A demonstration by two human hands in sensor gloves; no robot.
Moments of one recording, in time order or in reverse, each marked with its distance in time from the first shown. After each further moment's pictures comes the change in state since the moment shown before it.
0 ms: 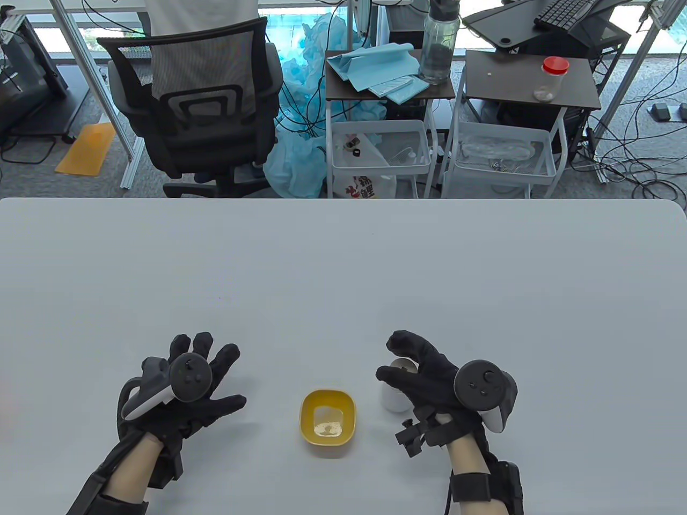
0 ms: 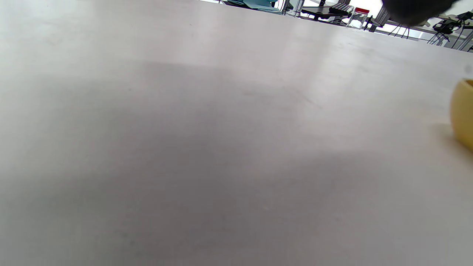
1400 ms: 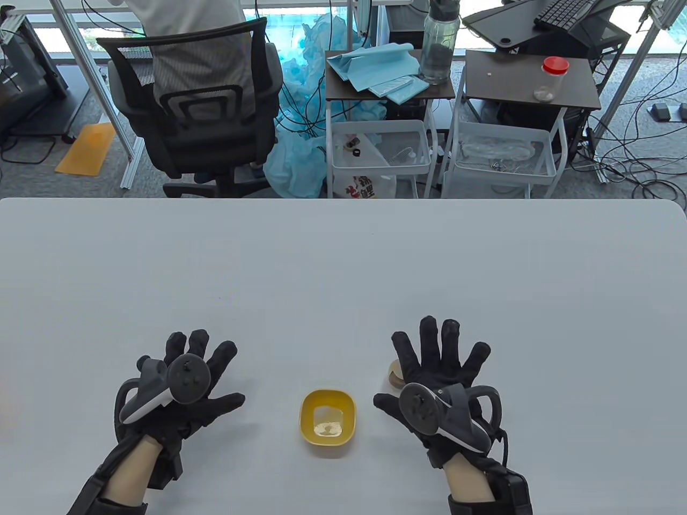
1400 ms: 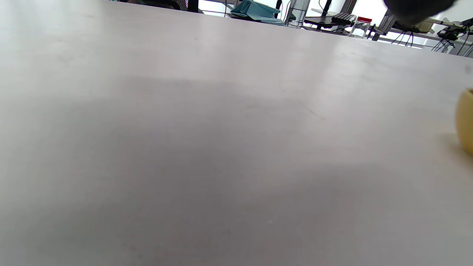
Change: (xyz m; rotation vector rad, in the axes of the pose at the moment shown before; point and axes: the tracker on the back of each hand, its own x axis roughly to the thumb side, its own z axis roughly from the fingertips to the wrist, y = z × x) left_hand -0.002 0.002 0.005 0.042 0.023 -0.014; right_hand 0.032 0.018 0.021 0.279 0.081 0.890
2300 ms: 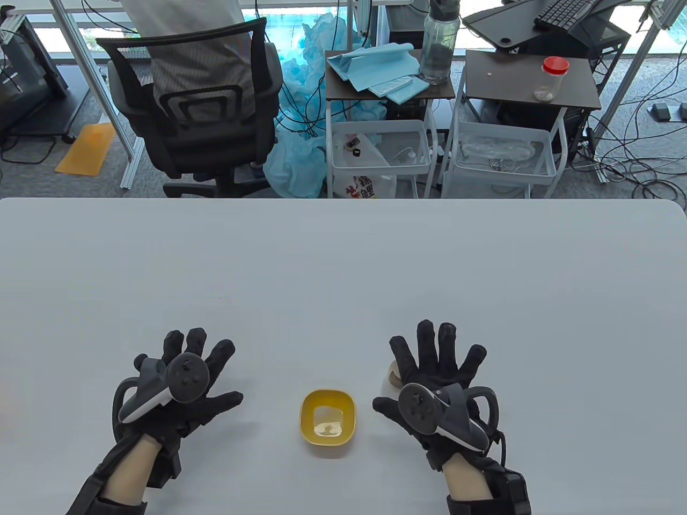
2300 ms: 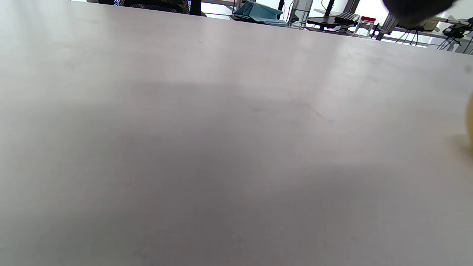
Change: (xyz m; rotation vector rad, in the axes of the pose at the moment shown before) left_hand 0.000 0.002 0.001 0.006 0.012 -0.014; right_hand 0.002 0.004 0.001 0.014 -0.024 -0.009
